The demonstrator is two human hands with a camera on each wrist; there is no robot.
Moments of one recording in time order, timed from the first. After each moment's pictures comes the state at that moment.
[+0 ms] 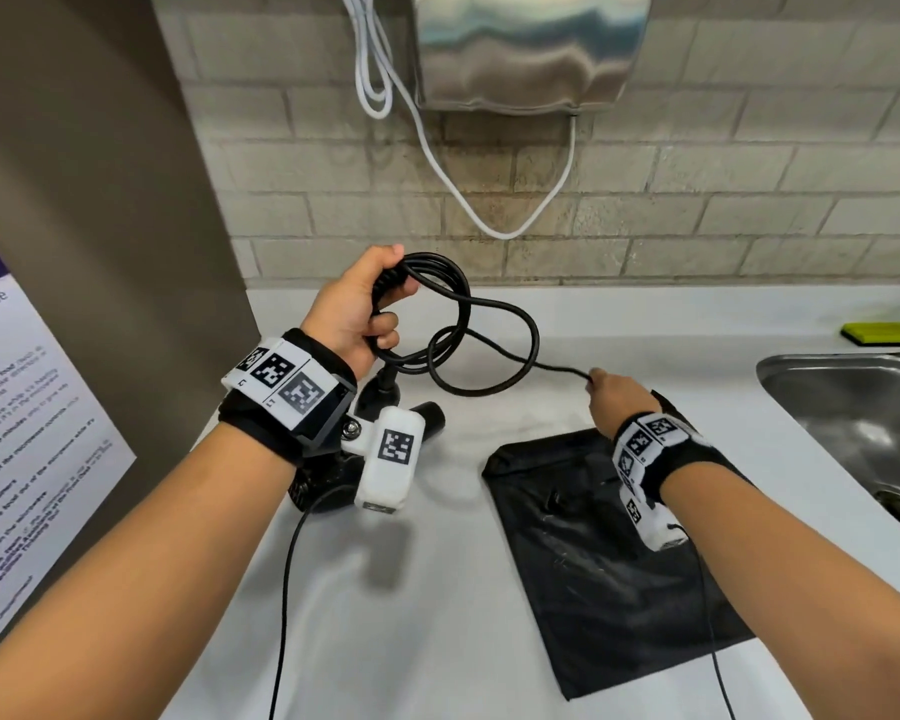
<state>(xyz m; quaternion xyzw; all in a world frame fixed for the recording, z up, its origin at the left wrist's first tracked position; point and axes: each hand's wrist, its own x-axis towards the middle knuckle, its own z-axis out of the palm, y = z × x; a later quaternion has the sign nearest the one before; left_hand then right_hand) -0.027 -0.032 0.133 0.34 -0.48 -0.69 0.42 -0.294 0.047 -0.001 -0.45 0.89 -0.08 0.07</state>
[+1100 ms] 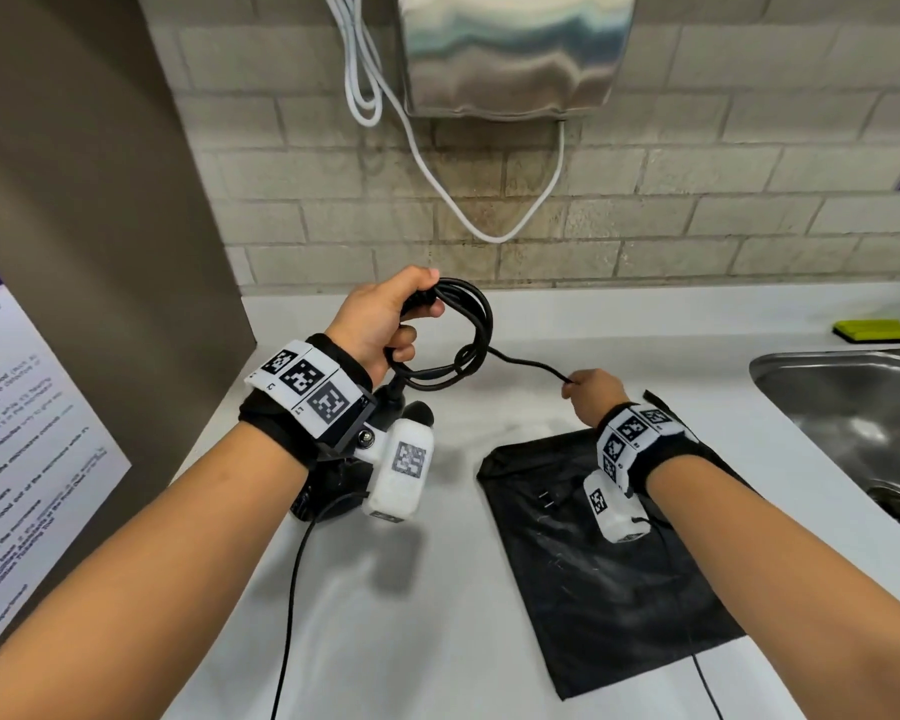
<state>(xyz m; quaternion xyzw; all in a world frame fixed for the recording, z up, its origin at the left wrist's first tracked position) -0.044 -0.022 0.129 0.35 -0.56 -0.65 0.37 -0.283 0.037 0.008 -0.42 0.87 -0.19 0.16</state>
